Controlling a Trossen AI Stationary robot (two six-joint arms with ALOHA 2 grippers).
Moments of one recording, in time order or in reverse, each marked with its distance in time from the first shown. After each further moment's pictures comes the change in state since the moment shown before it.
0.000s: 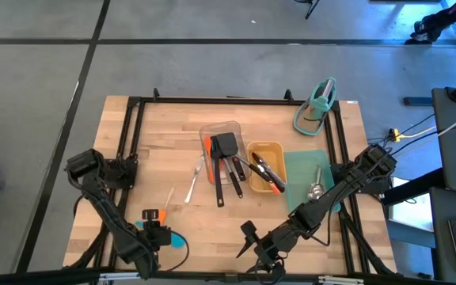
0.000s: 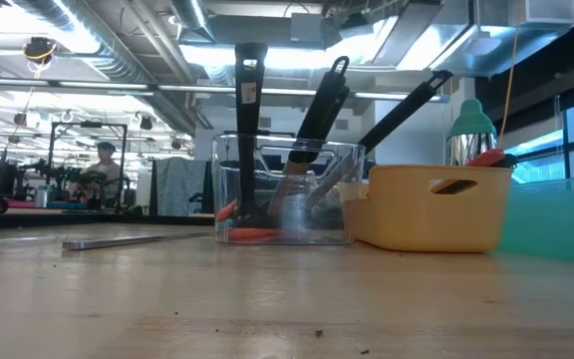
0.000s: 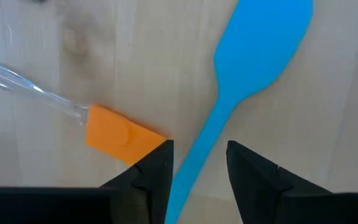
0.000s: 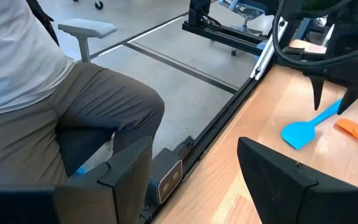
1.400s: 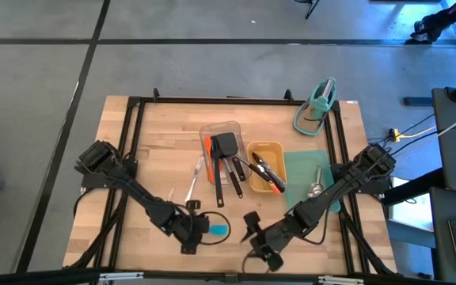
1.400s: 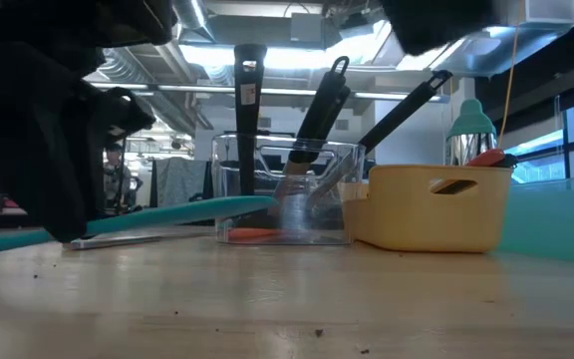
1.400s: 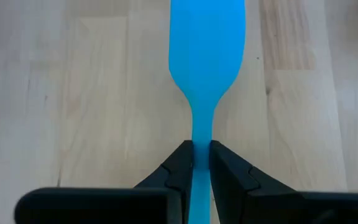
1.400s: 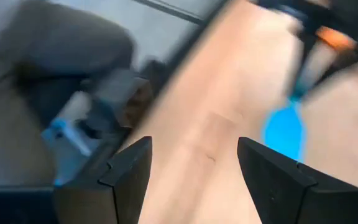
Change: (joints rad) left arm 0.368 0.003 -0.098 0.633 -0.043 0.527; right arm -0.023 0.000 -0.001 -0.255 0.074 0.073
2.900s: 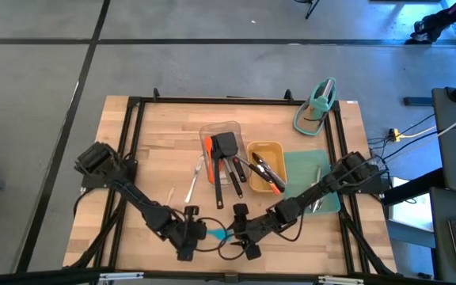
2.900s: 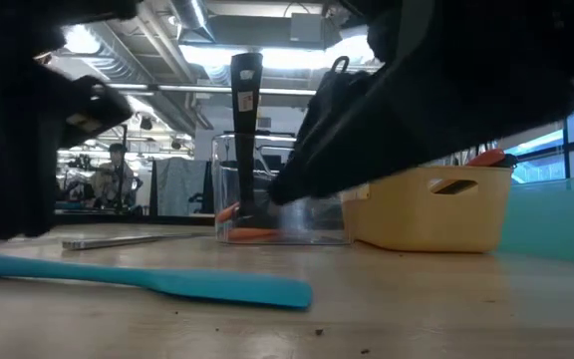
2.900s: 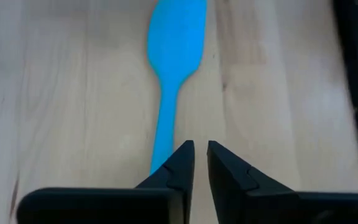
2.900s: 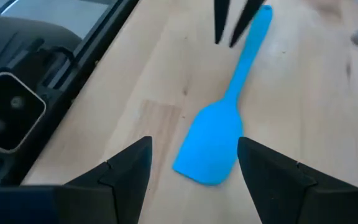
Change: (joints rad) left arm -0.051 -0.001 0.001 0.041 0.018 -0.020; right arm -0.115 0.206 0.020 0.147 0.045 0.141
